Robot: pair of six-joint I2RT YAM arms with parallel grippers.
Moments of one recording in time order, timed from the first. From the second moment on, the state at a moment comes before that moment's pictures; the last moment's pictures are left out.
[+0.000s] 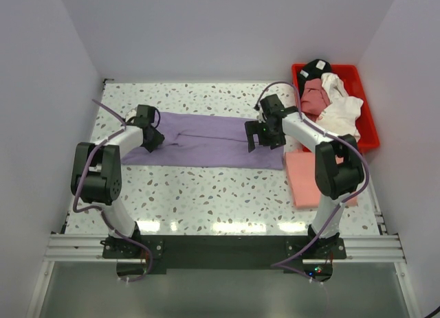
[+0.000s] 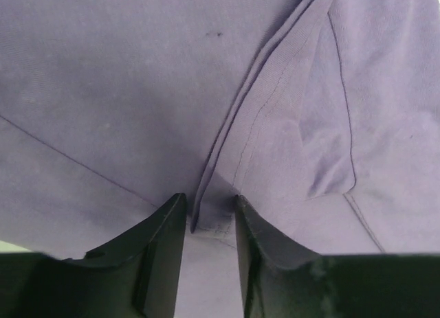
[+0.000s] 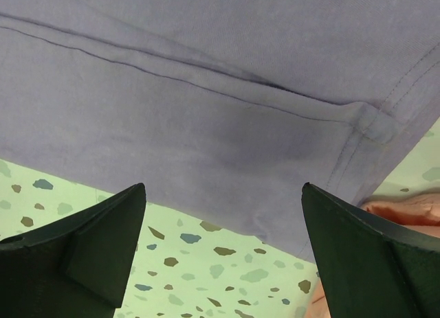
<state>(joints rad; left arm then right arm) -0.10 1.76 1.07 -0.36 -0.22 -0.91 0.36 1.88 1.40 -0.70 -0.07 0.19</state>
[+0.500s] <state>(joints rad) -0.10 1.77 1.08 -0.34 -0.22 -0.90 0.36 1.91 1.40 -0.70 -0.07 0.19</state>
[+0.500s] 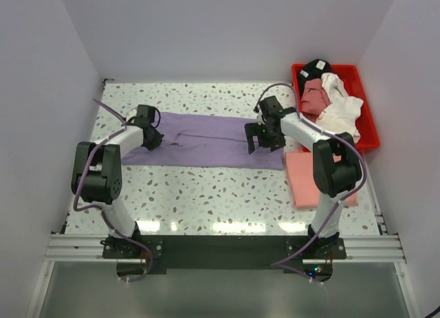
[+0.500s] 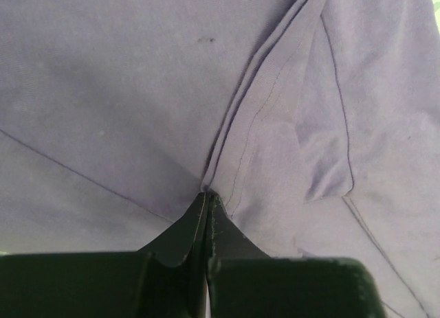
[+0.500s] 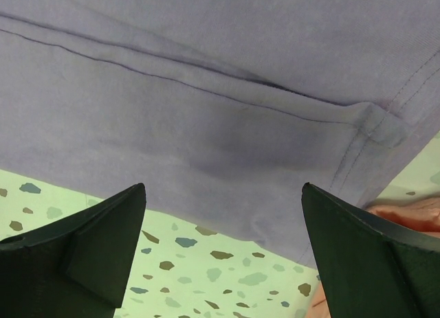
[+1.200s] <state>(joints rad) -0.10 1.89 1.24 -0.25 -0.16 -0.82 0.36 1.91 1.41 -0.71 -0.04 0.19</state>
